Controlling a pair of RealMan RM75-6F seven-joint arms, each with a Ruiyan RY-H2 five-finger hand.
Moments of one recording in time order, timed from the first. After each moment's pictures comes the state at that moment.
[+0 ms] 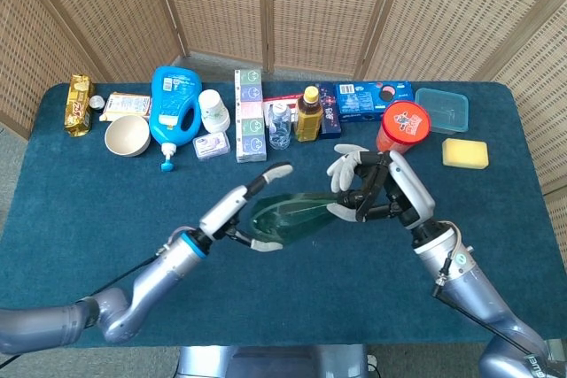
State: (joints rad) left arm -0.77 -1.51 -0.22 -1.66 1.49 1.06 -0.71; right arm 0.61 -0.93 0.41 -2.16 -1.22 1.06 0.85
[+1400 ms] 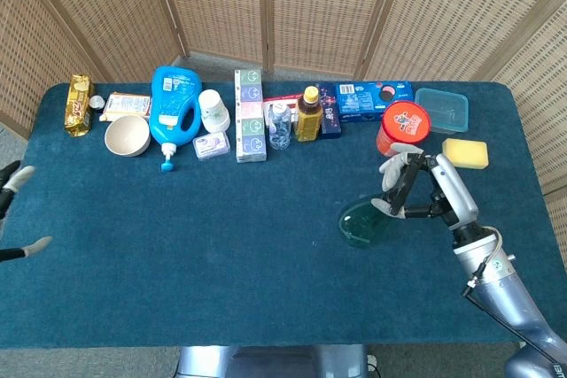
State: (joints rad) left arm -0.21 -0.91 0.02 -1.64 1.45 1.49 -0.28; right arm 0.48 -0.88 0.36 -2.09 -1.27 1.12 0.72
